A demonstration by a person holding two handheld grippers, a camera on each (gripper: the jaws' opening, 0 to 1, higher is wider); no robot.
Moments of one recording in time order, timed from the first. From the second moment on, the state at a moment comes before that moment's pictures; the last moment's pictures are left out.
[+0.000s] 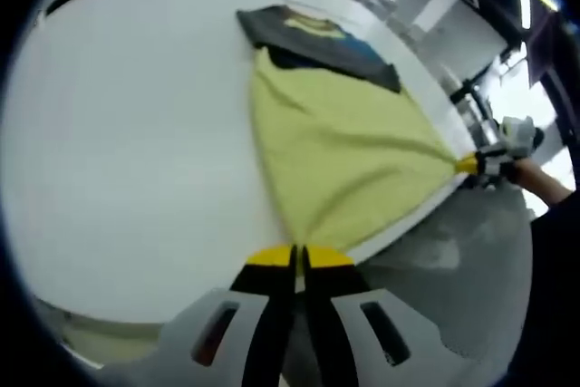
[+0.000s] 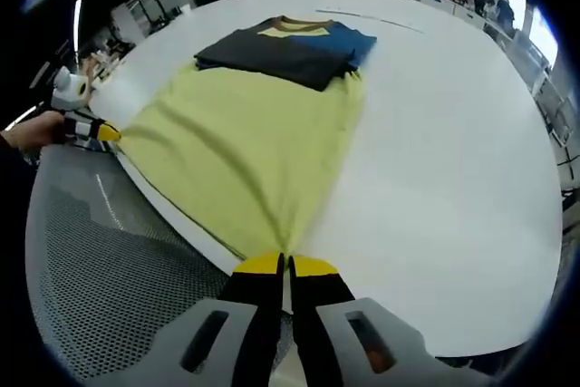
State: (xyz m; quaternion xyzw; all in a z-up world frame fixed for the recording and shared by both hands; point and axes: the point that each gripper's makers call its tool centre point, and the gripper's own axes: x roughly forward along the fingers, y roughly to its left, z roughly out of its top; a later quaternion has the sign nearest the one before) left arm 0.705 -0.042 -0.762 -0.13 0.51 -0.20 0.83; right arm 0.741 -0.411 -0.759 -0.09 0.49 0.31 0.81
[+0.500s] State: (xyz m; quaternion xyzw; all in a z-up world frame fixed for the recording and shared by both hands) left arm 0.674 -0.055 -0.709 -0.17 0.50 -0.22 0.82; right arm 0.718 -0.417 -0.720 -0.06 0.48 0.34 0.81
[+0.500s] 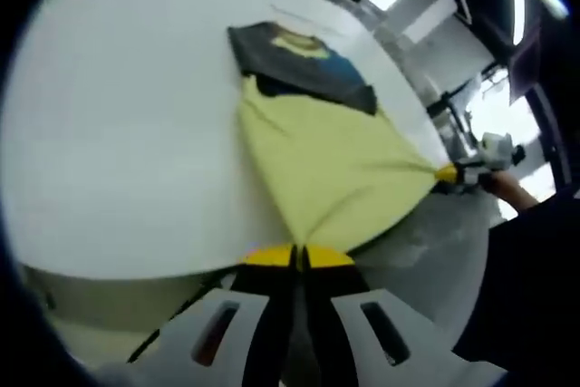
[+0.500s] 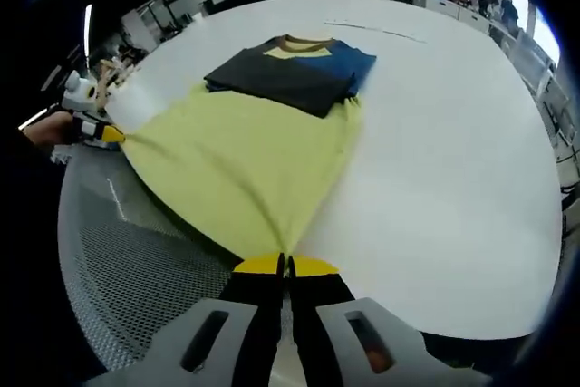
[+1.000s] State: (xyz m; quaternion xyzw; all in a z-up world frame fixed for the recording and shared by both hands) left arm 0.650 -0.051 -0.664 -0.16 0.51 -0.26 0.80; right arm 0.697 -0.414 -0.669 -0.02 0.46 0.37 0.80
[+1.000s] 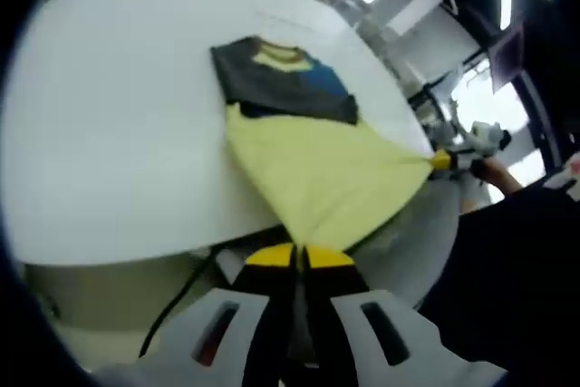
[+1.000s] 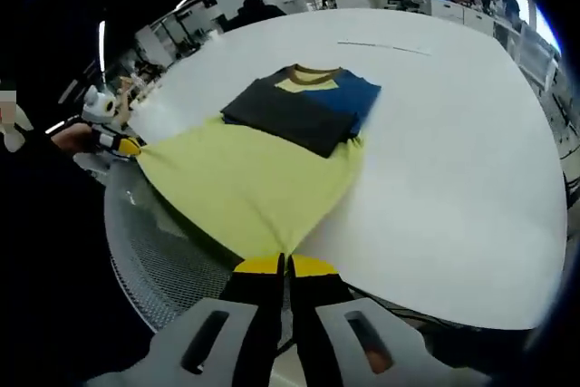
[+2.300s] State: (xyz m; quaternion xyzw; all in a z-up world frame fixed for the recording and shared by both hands) left arm 0.787 -0.041 -0.569 -0.07 0.41 -0.31 0.85; right arm 0.824 -0.397 -0.579 -0.13 0.35 0.41 0.83
